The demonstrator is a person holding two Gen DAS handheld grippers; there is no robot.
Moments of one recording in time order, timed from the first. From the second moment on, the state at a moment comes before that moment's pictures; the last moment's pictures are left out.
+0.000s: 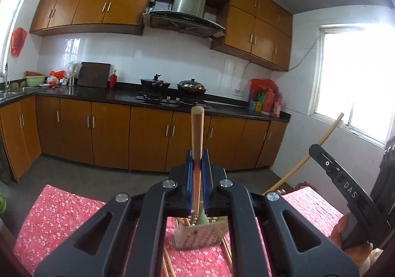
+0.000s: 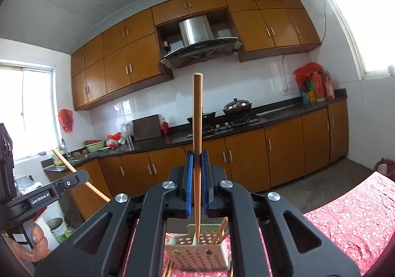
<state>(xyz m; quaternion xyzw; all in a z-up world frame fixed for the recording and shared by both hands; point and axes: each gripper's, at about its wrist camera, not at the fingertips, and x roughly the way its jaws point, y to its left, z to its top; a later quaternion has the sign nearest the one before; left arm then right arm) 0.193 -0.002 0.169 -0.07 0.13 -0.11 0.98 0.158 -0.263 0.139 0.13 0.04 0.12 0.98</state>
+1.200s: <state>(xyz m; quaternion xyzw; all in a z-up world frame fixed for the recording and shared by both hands) 0.165 0.072 0.062 -0.07 0.25 0.00 0.97 0.153 -0.319 0.030 0.14 0.27 0.04 0.95</state>
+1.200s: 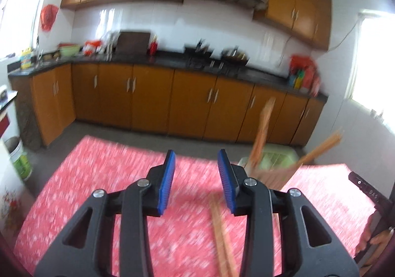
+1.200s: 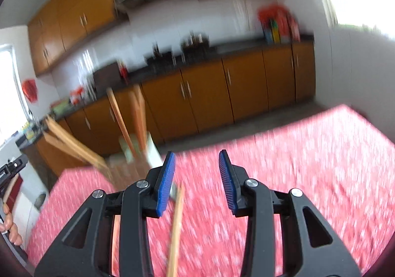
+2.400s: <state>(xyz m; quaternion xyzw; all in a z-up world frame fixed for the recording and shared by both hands) 0.165 0.025 -0.089 -0.06 0.43 -0.06 0.90 0.170 -0.248 -0.105 0.03 0.45 0.05 0.89</state>
